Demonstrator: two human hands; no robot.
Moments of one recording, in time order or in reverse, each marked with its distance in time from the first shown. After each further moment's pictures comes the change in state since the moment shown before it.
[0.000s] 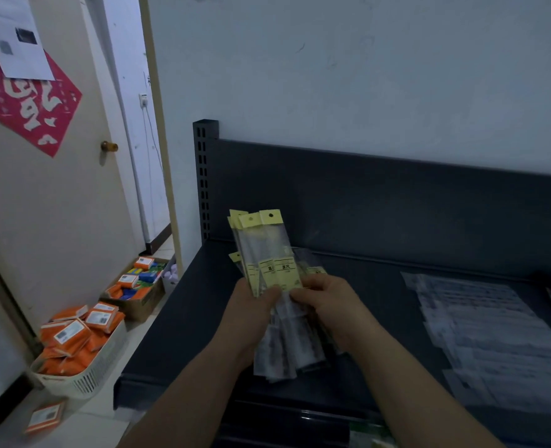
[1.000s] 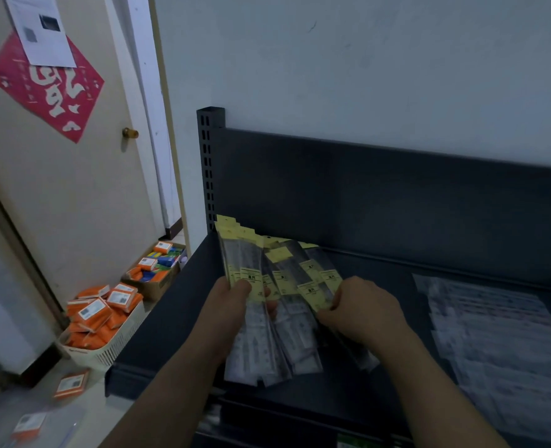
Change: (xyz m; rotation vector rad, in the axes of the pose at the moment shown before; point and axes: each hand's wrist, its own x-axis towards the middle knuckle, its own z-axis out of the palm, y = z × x) left_hand -0.009 0.016 -0.005 -0.130 0.158 -0.139; right_hand 0.005 -0.007 -0.047 -1.260 0.131 -0.091
